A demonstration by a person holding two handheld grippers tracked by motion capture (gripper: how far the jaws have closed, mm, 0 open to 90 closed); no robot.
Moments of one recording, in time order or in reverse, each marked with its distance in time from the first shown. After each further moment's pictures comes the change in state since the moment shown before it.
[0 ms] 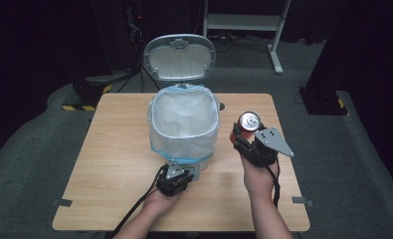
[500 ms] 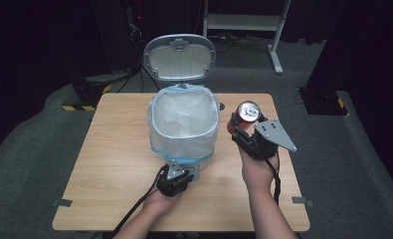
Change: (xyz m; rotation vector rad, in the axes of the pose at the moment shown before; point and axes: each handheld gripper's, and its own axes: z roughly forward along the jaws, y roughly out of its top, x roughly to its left) left arm -0.001 0.000 0.000 0.002 0.006 0.009; right arm 0.008 0.032 0.000 -0.080 0.019 -0.008
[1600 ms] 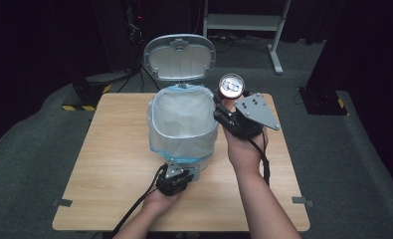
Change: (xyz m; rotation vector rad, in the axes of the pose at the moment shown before) left arm 0.002 0.000 0.000 0.000 -0.014 -0.021; right arm 0.036 0.065 0.021 -0.091 0.027 -0.096
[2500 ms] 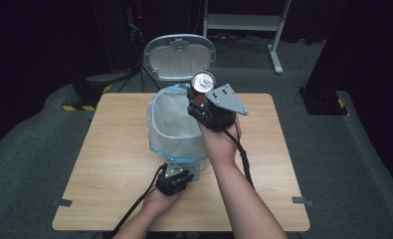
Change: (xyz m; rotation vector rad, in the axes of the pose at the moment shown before) left arm 0.002 0.000 0.000 -0.002 -0.016 -0.016; right arm 0.041 -0.002 0.043 0.057 0.101 0.056
